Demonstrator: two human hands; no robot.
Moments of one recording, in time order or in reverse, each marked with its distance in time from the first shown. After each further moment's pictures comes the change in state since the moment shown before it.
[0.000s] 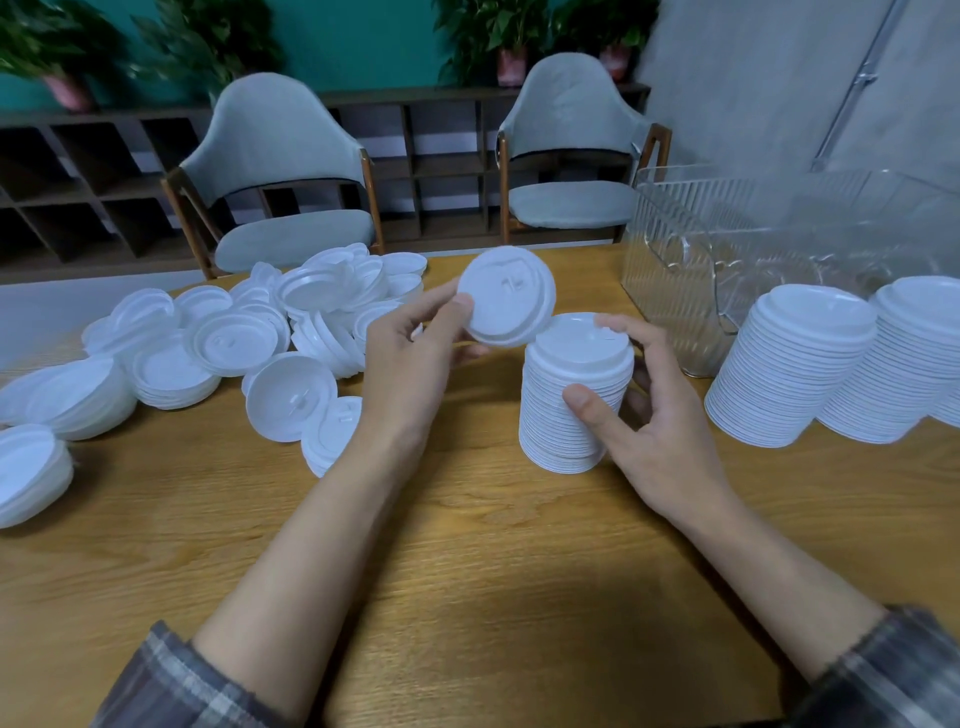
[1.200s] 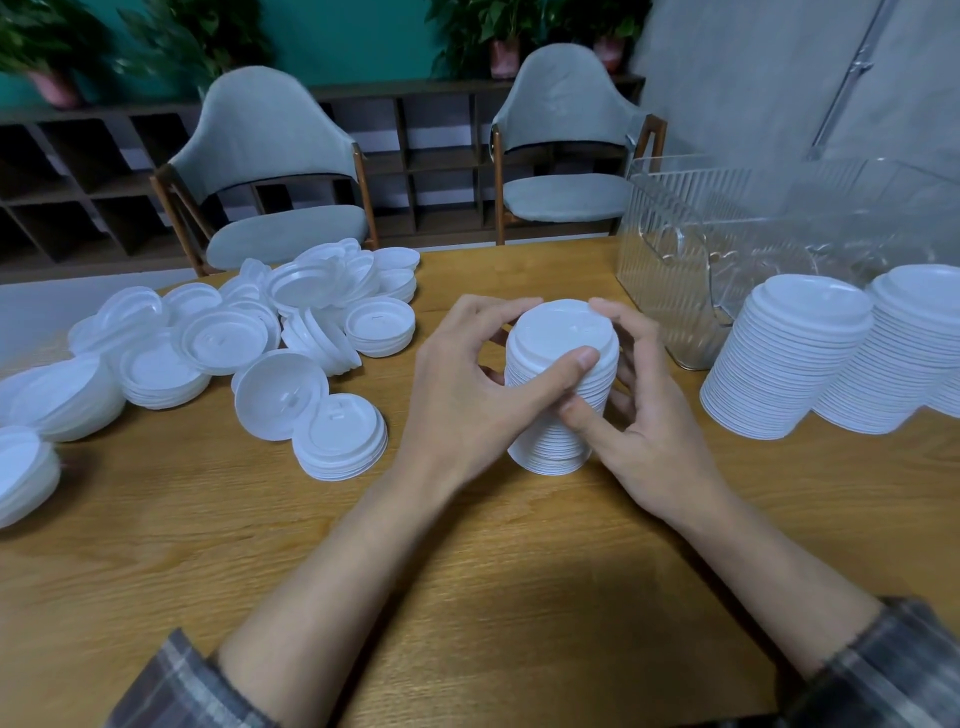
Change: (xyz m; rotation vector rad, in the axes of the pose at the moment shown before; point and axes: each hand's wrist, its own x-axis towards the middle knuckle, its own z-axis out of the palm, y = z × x) left_hand -0.031 -0.005 0.025 0.487 -0.153 0.357; right_hand -0.002 -0.004 -0.001 0.053 -0.099 -0.022
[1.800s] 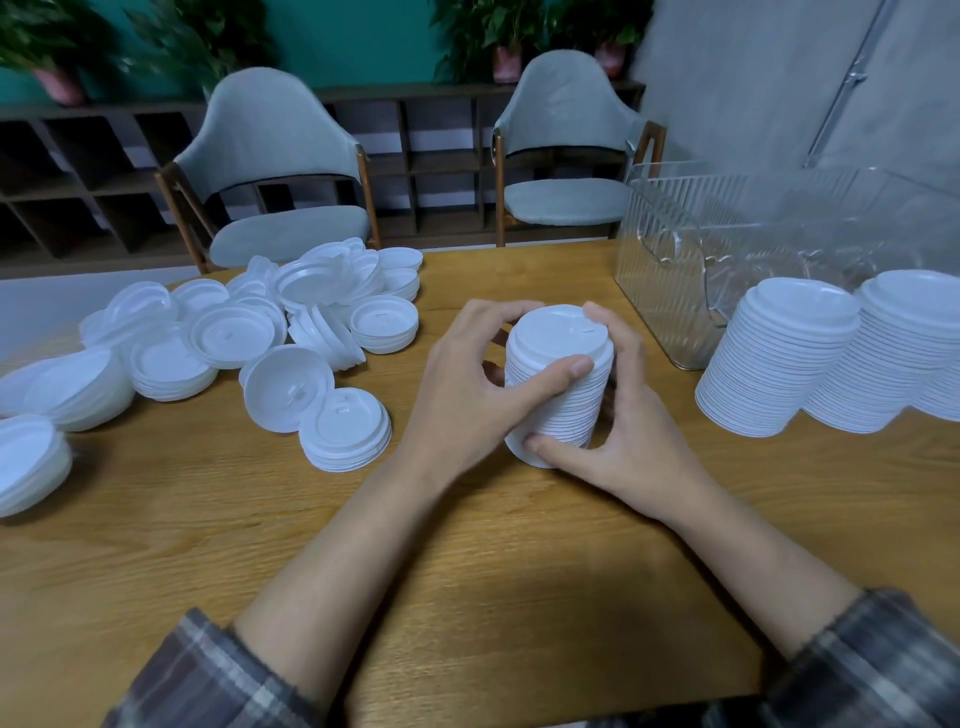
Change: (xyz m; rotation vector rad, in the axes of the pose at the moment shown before) left_hand 0.000 -0.014 -0.002 -0.008 -0.105 0.042; right_hand -0.004 0.005 0.002 -0.160 -0.108 0.038
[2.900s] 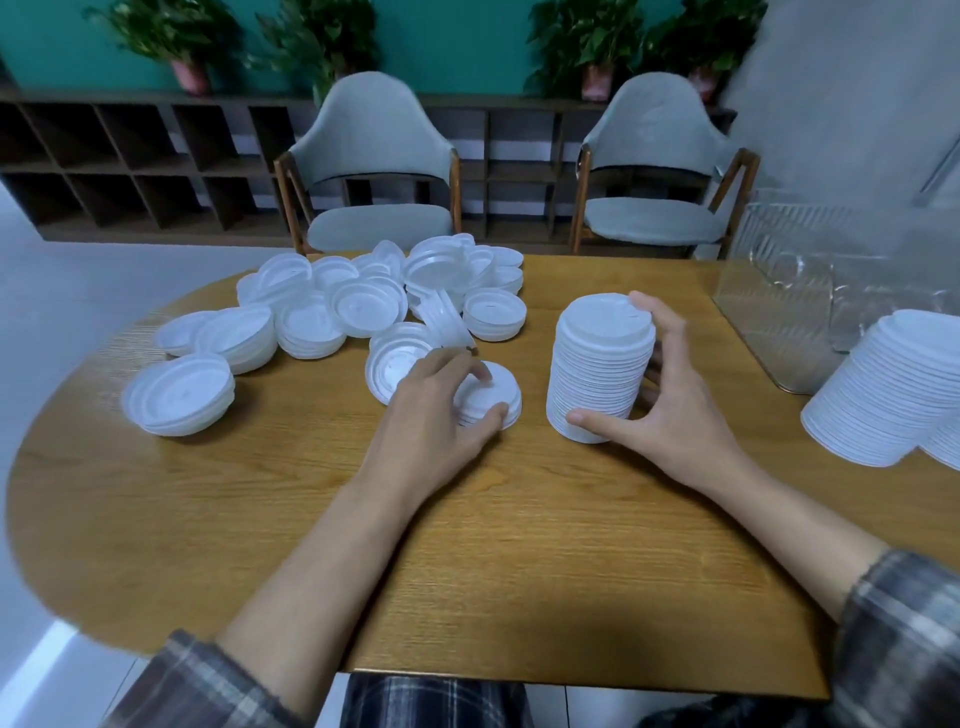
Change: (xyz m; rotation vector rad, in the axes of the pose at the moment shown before) left_hand -0.068 -0.065 -0.110 0.481 0.056 -0.133; right_hand 0.033 -0.030 0.045 -0.025 -0.058 -0.033
